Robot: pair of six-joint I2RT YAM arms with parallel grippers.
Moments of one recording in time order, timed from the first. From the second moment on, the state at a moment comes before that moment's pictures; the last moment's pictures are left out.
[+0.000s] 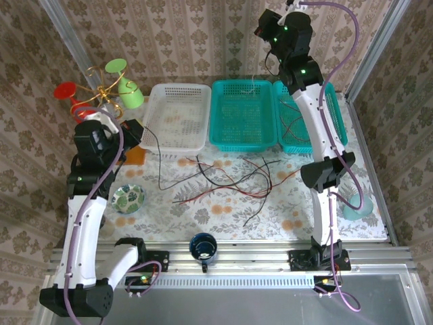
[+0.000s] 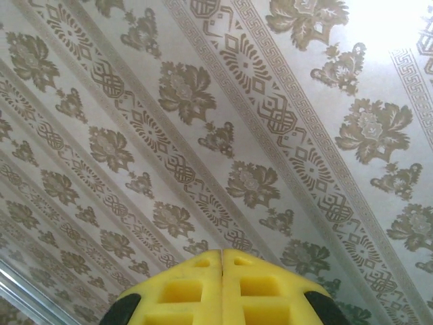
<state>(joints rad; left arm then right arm) -0.08 0.91 1.12 -0.49 0.30 -0.65 0.27 2.18 2.68 -0.39 0.10 0.58</state>
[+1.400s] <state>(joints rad) -0.19 1.14 1.57 -0.47 0.28 -0.57 0.36 2.11 2.31 -0.91 0.11 0.40</state>
